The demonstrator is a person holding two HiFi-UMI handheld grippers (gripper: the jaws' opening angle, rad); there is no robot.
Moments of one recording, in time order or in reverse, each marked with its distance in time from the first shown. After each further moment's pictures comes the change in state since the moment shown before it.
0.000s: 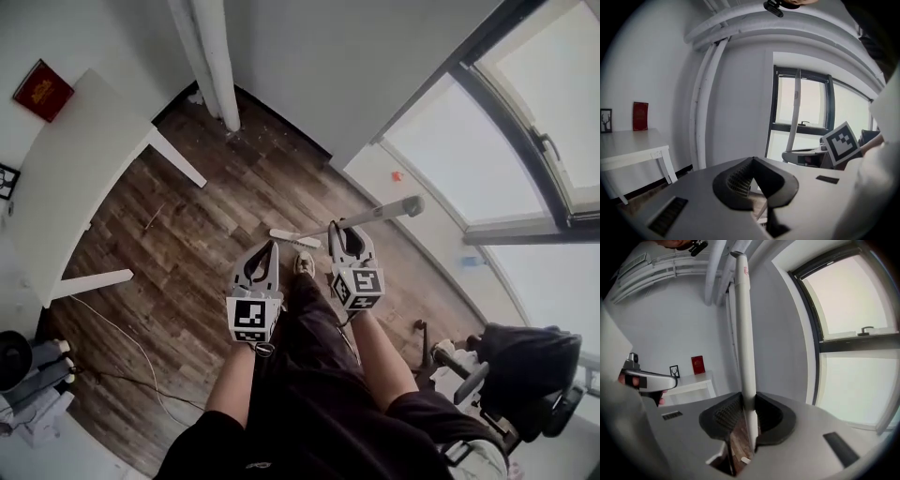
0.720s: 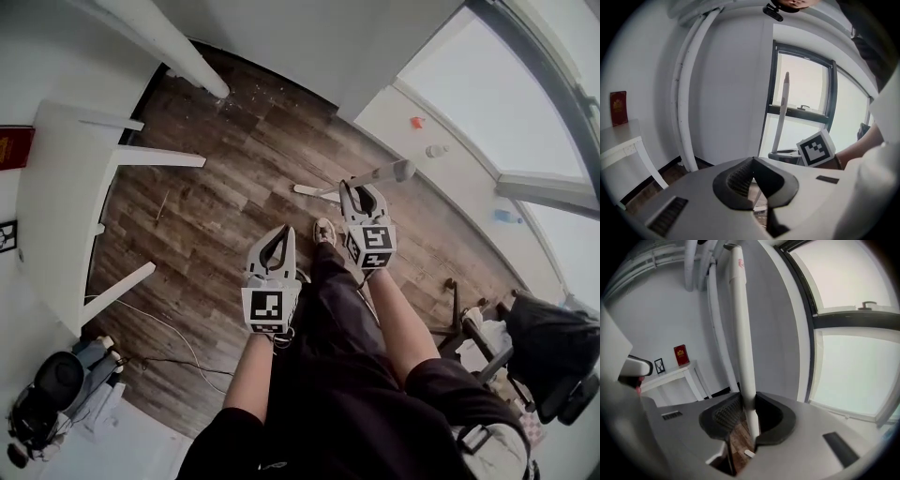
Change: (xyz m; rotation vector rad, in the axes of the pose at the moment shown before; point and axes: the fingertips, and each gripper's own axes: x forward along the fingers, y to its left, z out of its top) left arm 0.135 -0.025 -0.040 0.013 0.214 -0.090; right arm 0.113 -0.121 -0.080 0.072 0.160 -0.064
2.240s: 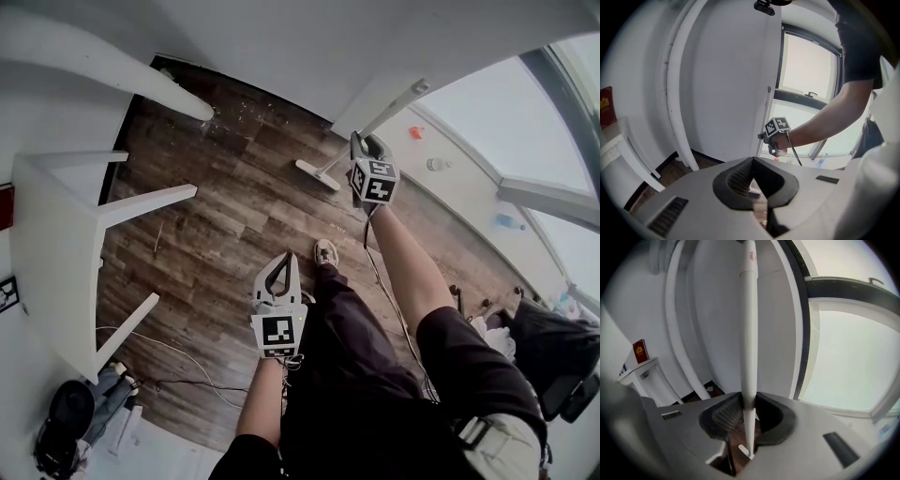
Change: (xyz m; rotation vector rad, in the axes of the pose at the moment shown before) left arm 0.098 0.045 -0.019 0.011 0.156 -0.011; right arm 0.226 -0.160 0.004 0.113 0.121 -0.214
